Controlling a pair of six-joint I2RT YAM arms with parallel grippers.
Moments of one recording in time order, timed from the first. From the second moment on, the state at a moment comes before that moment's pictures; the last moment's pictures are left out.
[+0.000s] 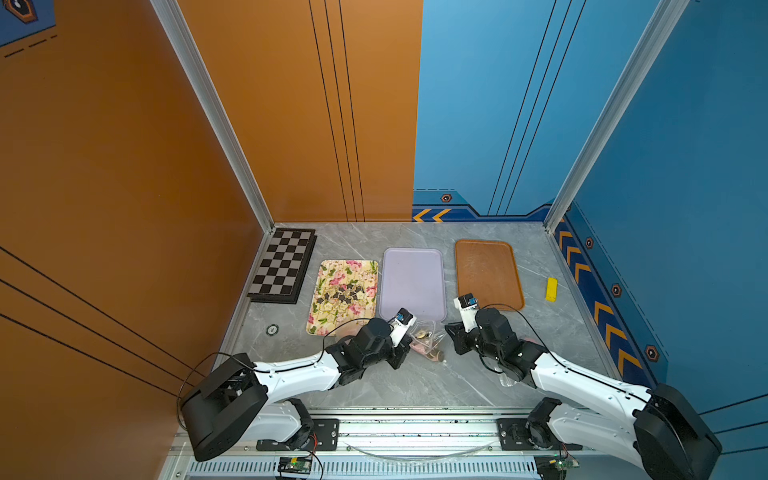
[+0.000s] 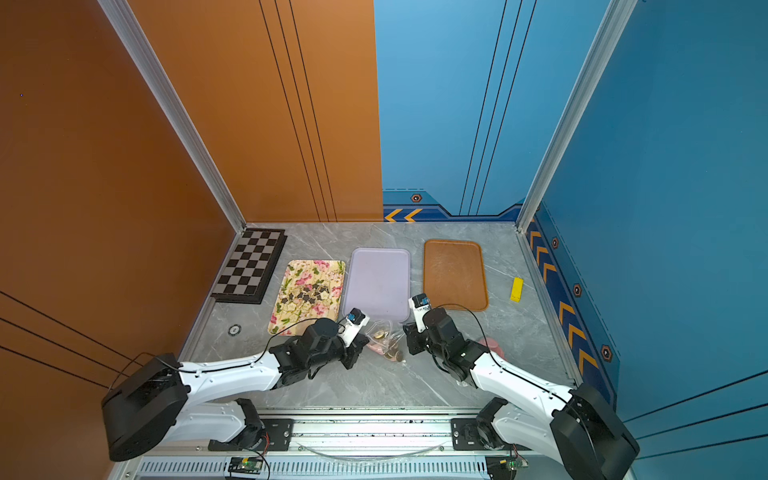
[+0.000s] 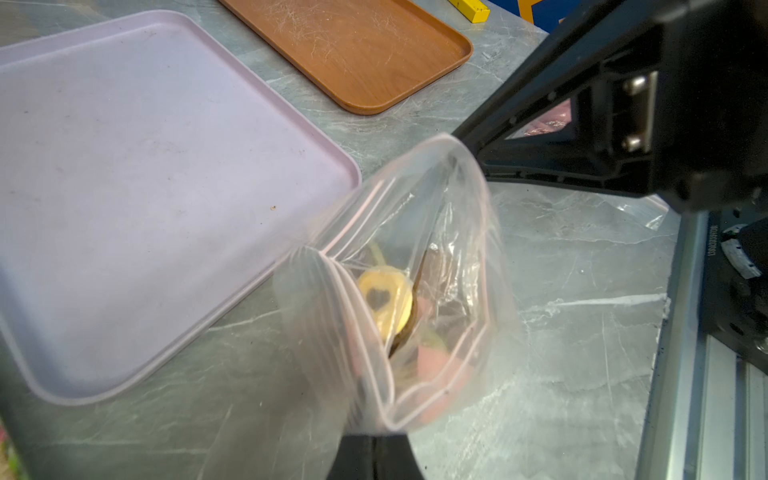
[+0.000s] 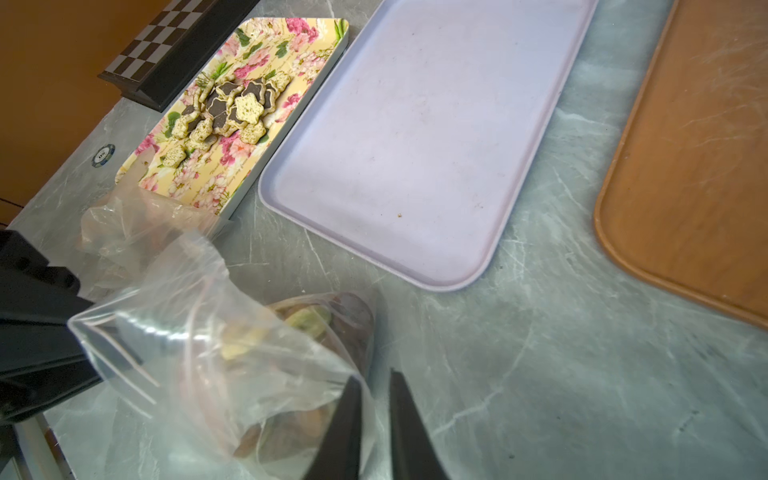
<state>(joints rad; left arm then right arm) -0.88 1.27 0.45 0.26 0.07 -0.15 0.67 1.09 0.43 0.04 -0.03 0.34</state>
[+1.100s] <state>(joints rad) -0.86 1.07 0.44 0.13 0.11 -0.23 0.96 1.23 0.62 0.04 -0.02 0.16</state>
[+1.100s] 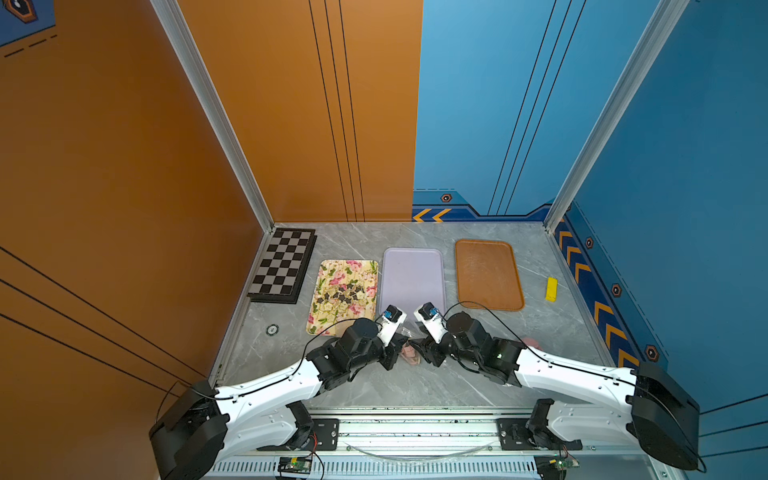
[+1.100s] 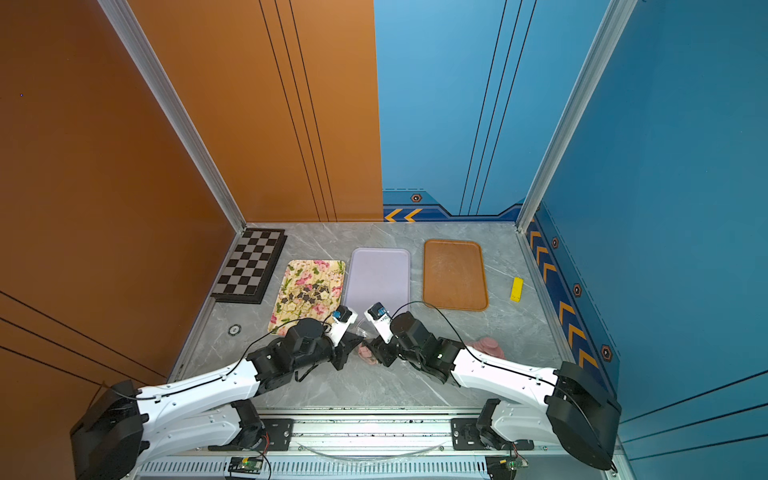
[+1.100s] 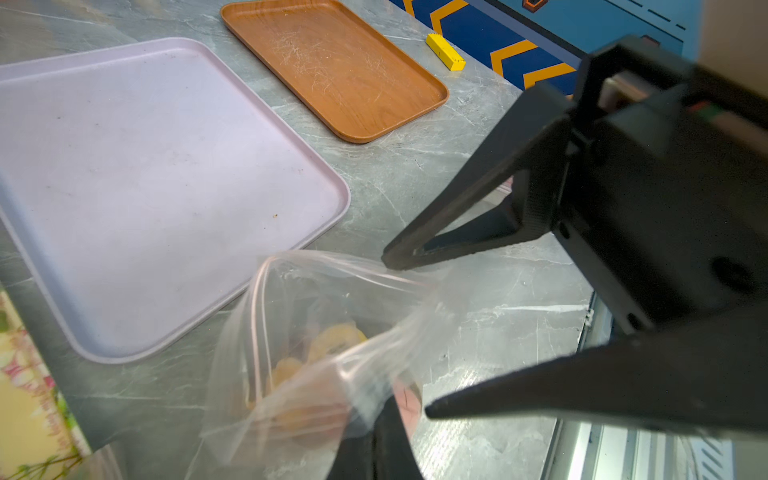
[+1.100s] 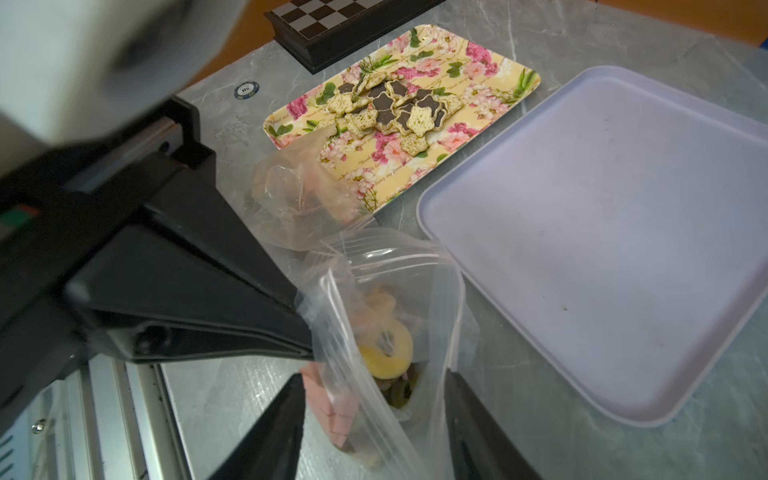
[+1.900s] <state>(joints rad) -0.84 1.10 0.45 0.12 0.00 -0.23 0.77 1.48 0.84 -0.03 -0.18 0.15</state>
